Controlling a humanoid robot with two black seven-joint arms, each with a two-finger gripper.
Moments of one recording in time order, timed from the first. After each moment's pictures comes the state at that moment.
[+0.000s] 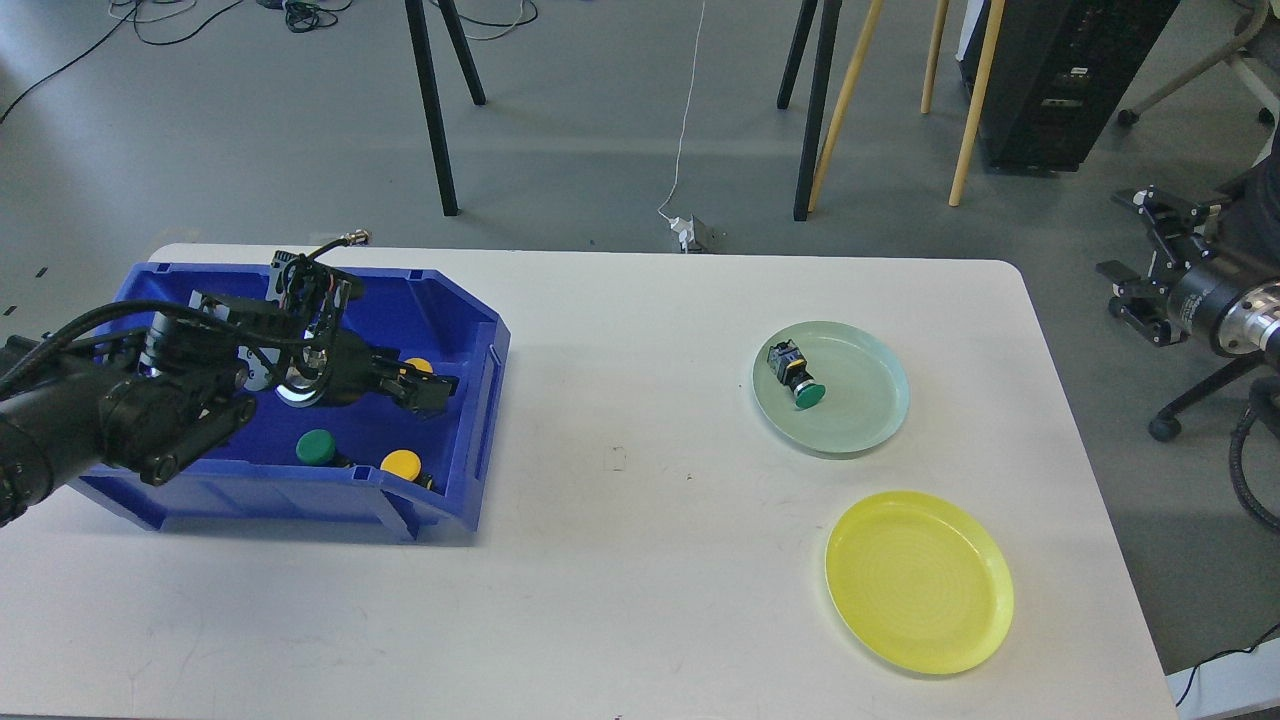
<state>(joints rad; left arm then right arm) -0.96 0.42 -0.06 -0.61 1.71 -0.31 -0.40 0.77 -0.75 0.45 0.77 -0.27 0.26 0.16</state>
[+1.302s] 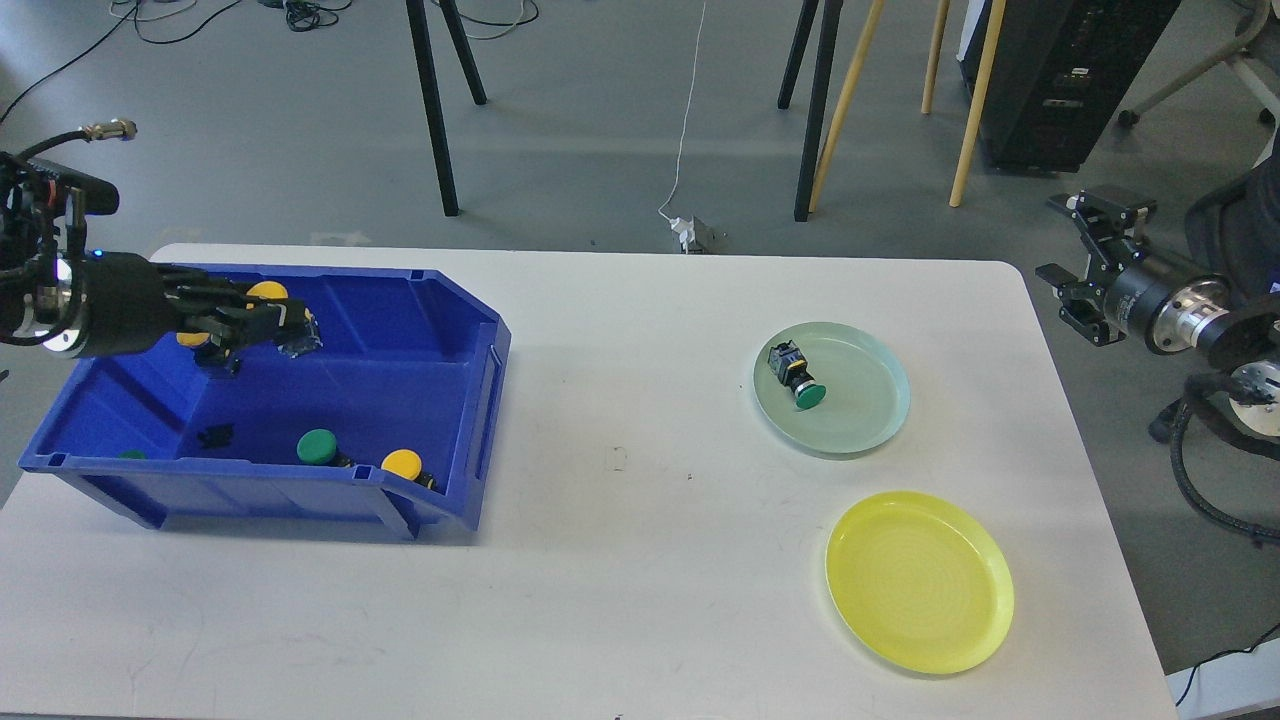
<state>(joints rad) -1.00 1.08 -0.29 -1.27 1.69 -0.41 -0.41 0.81 -0.67 0.40 0.78 -0.28 0.24 0.16</state>
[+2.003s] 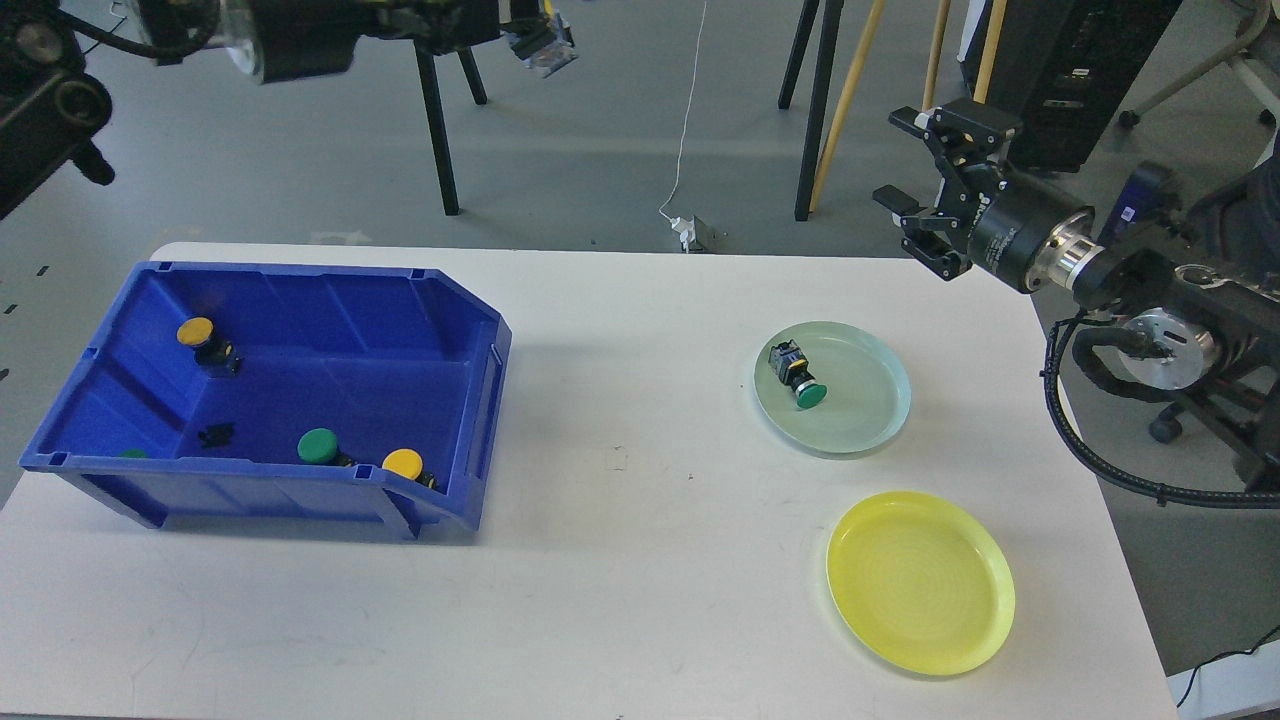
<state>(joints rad) -1.27 0.62 -0.56 -1.21 1.57 -0.49 -0.32 0.88 -0.63 0.46 1.14 -0.27 0.21 0.18</state>
